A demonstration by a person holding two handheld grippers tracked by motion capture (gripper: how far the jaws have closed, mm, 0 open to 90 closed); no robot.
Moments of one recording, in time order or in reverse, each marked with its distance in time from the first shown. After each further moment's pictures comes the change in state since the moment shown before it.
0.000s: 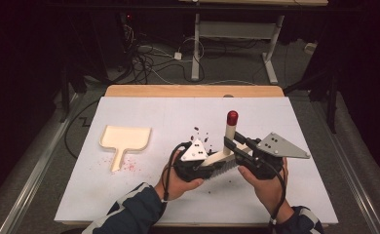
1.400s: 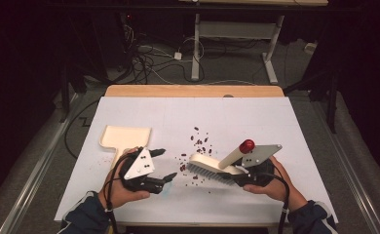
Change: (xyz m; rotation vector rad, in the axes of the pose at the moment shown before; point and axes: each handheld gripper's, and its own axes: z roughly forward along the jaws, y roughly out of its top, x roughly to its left) left arm 0.009 -0.056 -0.106 0.055 0.229 0.116; right arm -0.024 -0.041 0.023 0.373 0.471 -0.289
